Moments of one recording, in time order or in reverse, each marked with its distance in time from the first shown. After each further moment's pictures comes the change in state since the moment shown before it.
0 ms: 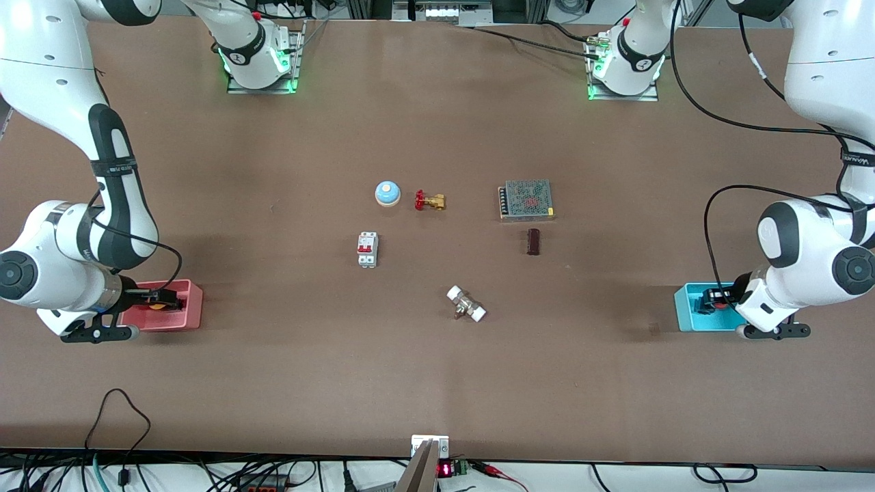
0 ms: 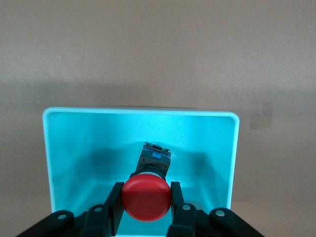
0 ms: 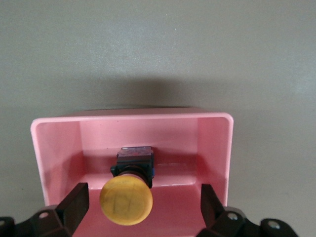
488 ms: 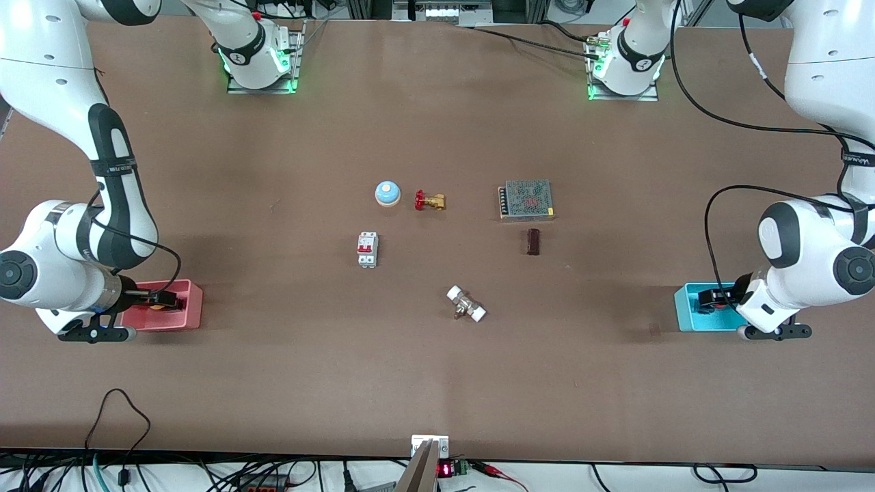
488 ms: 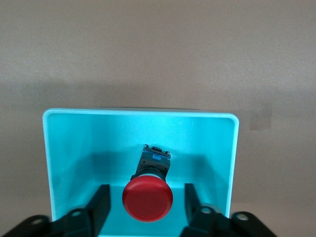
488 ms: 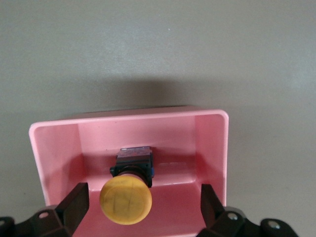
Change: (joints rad) left arm 0.000 0.009 0.000 0.000 0.000 -0.002 -0.001; right arm 0.000 -0.005 -0.001 0.000 0.000 0.000 0.021
